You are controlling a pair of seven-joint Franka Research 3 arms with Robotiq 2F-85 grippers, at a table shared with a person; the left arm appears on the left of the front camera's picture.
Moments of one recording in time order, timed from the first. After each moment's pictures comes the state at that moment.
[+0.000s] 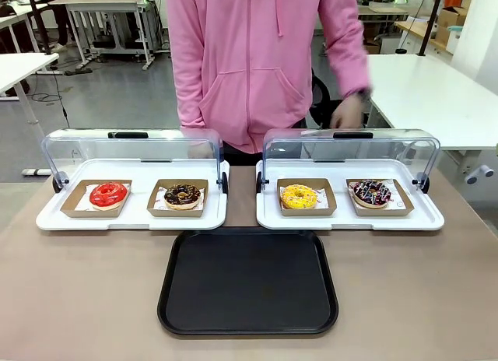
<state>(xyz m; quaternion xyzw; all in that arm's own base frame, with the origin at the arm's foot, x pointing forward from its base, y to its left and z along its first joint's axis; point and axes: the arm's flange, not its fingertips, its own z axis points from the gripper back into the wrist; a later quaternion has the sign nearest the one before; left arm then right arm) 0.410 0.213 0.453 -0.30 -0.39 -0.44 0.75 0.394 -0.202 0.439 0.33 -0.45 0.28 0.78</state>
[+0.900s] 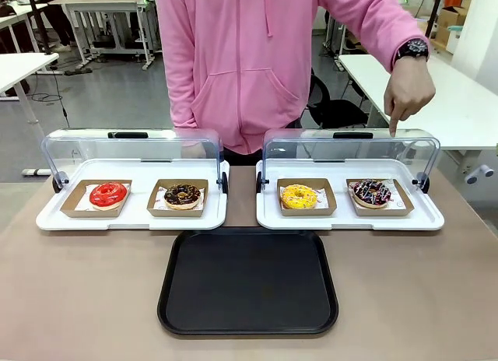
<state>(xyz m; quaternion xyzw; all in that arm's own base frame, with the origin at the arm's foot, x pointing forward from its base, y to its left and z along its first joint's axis) 0.410 0.213 0.453 -0.30 -0.39 -0.44 0.75 0.394 -0.202 0.439 0.33 -0.45 0.28 0.78</state>
